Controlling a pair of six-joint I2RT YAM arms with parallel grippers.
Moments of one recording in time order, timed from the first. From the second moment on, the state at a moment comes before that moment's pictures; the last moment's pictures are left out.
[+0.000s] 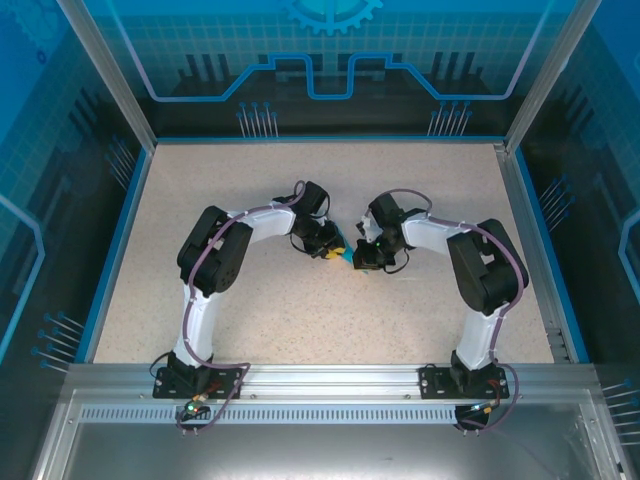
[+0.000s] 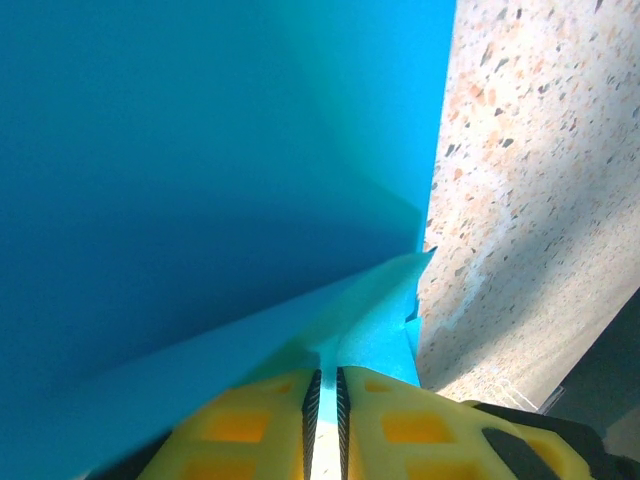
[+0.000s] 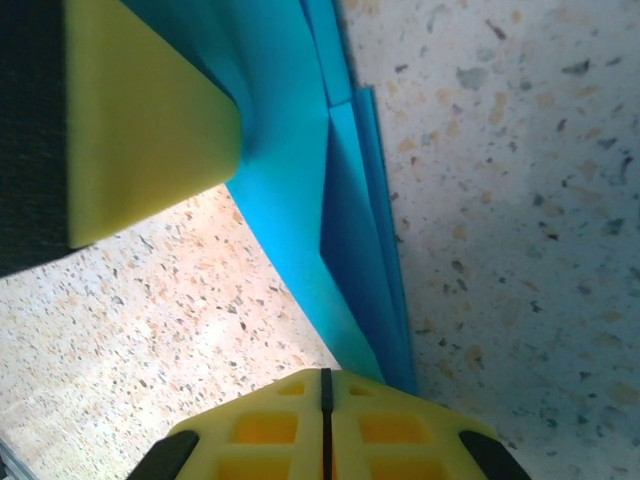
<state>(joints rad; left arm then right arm) -0.50 2.15 1.44 -0.47 0.57 -0.95 0.43 1.87 1.10 -0.56 -0.47 0.34</state>
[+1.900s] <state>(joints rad) -0.50 2.17 1.47 -0.50 0.57 -0.92 0.33 1.89 1.05 -0.50 -0.62 0.29</state>
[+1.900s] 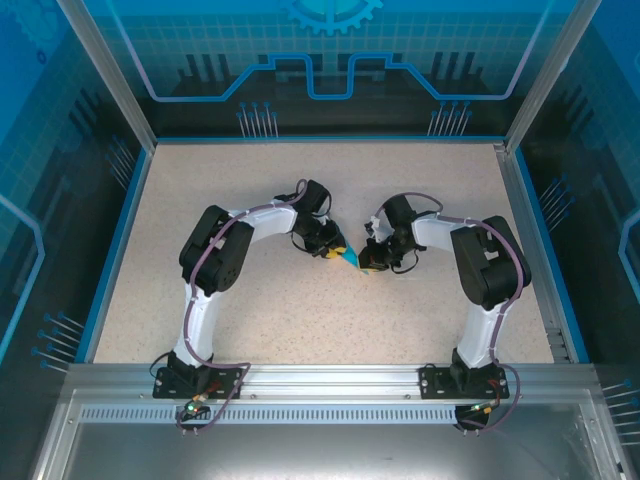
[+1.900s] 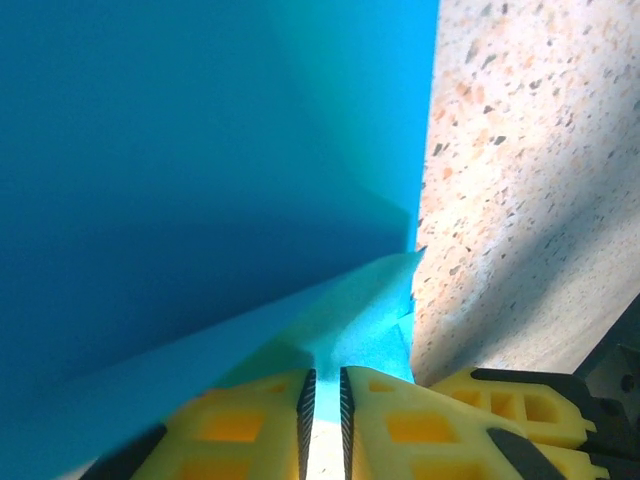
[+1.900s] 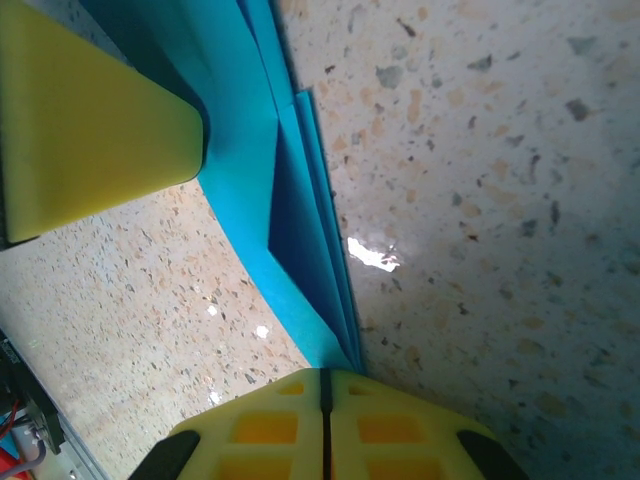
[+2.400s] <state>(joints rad) -0.52 2.02 1.23 -0.10 0.62 -0.90 0.33 1.90 1.05 -0.49 -0.64 0.33</state>
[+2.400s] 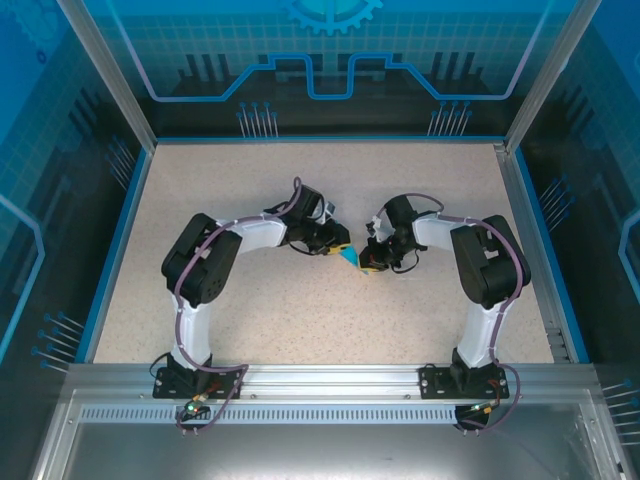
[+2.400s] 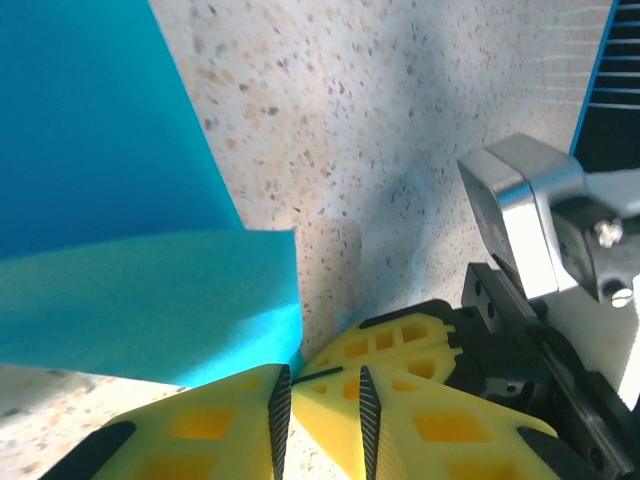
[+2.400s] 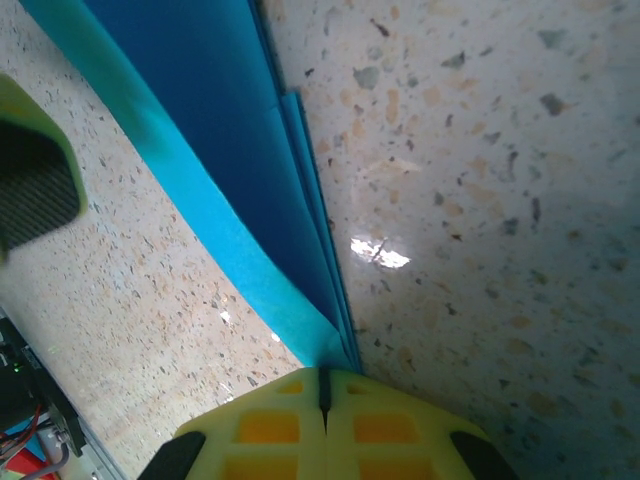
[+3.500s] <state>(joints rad) -0.57 2.07 1.18 -0.01 0.61 -0.86 0.32 1.91 1.05 -0.49 -0.65 0.36</state>
